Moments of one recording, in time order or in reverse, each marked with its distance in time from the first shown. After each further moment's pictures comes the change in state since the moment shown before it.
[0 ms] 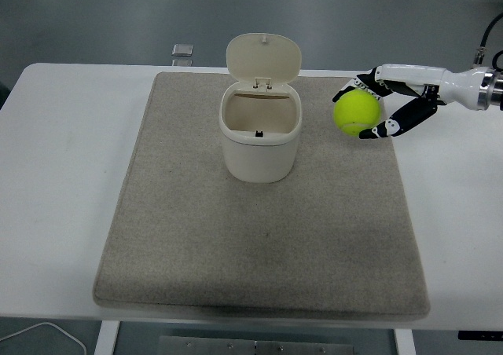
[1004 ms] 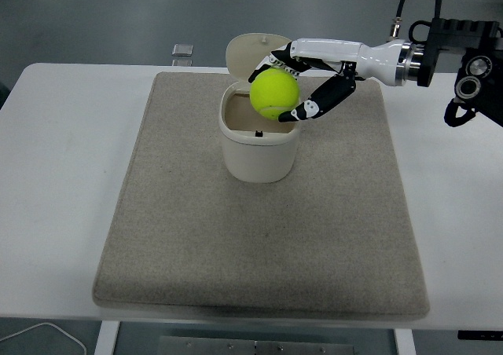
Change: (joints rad) left arm 0.000 0.000 0.000 0.000 0.000 0.000 0.000; right arm 0.100 0.237 -0.001 0.020 0.010 -0.098 -0.076
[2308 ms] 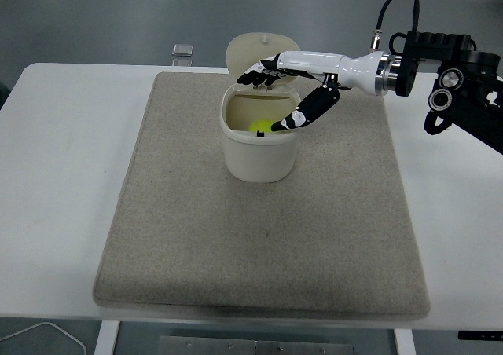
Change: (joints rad) left arm 0.000 0.000 0.000 0.000 0.000 0.001 0.000; right arm -0.009 0.050 -0.030 -0.043 -0.038 -0.029 -0.026
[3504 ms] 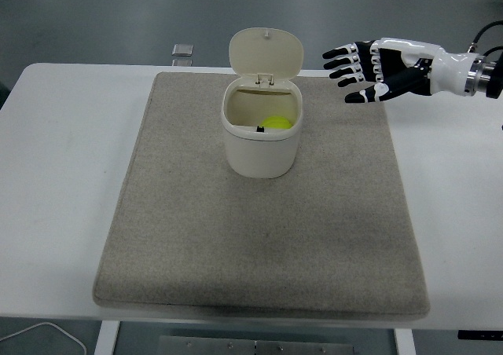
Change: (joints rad) left arm 0.000 0.000 0.000 0.000 0.000 0.000 0.000; right arm -0.081 -0.195 0.021 -0.152 0.655 0.205 -0.163
